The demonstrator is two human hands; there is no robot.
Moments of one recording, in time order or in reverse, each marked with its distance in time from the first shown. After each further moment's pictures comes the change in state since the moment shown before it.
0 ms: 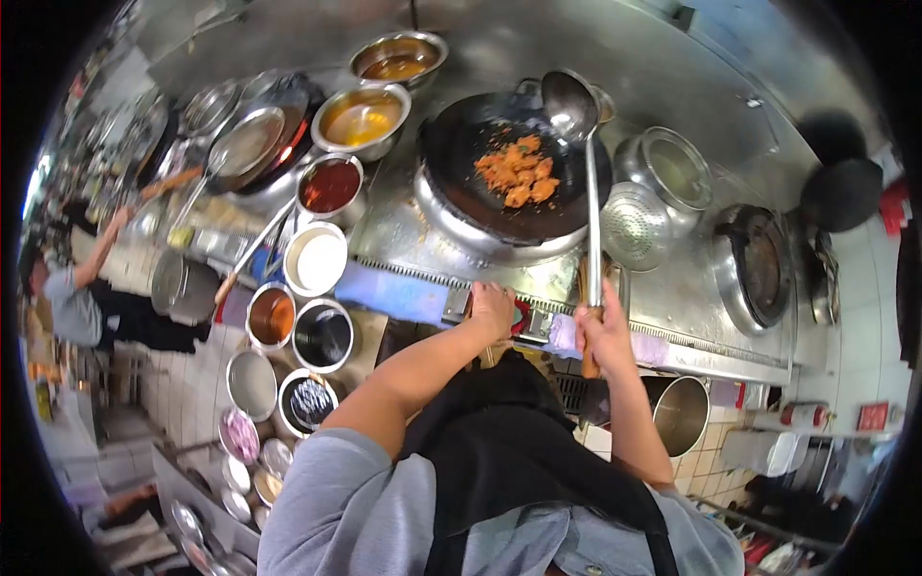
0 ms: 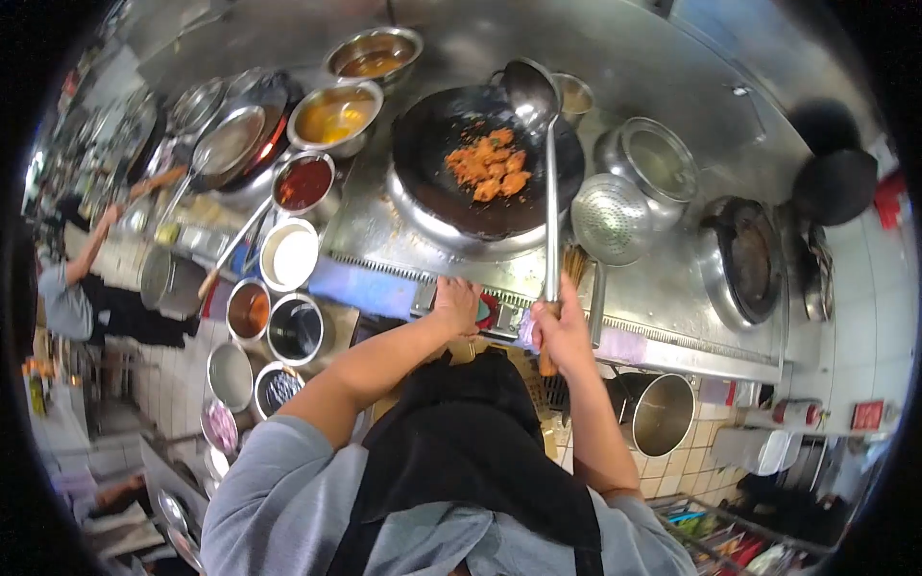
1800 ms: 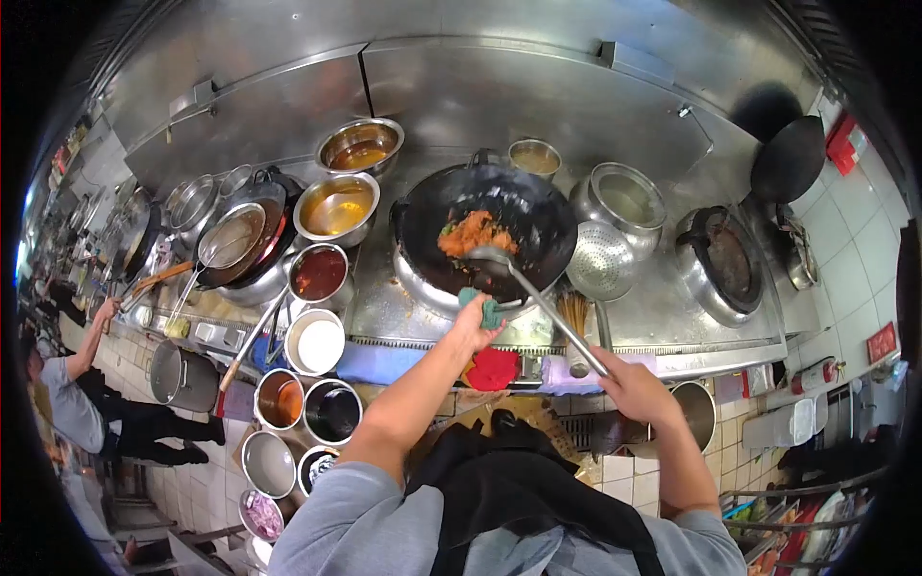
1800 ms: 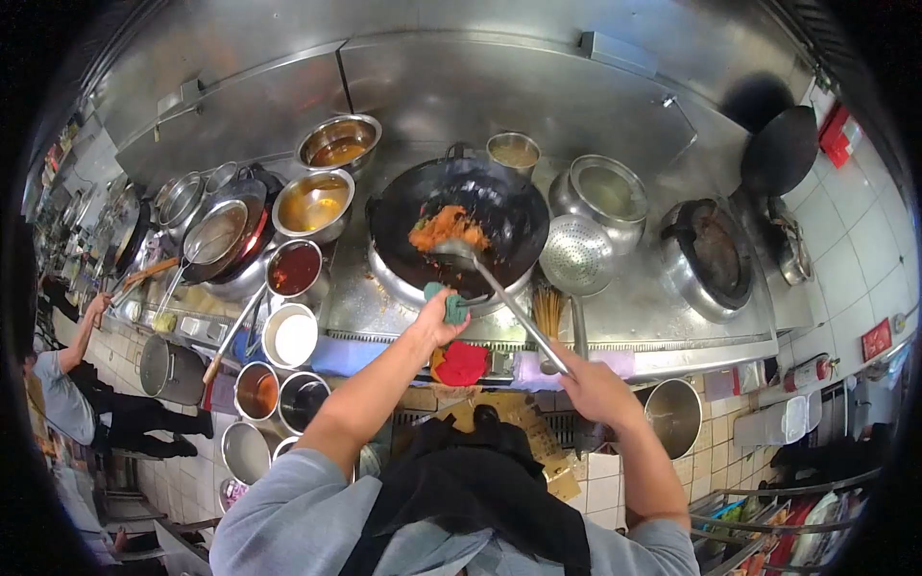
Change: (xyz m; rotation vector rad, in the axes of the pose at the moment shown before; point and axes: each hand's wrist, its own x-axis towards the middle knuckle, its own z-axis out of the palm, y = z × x) left_hand 0.062 -0.046 -0.016 -2.622 -0.344 -0.446; right_hand -0.076 -0.061 -0.043 -1.098 -0.146 -0.110
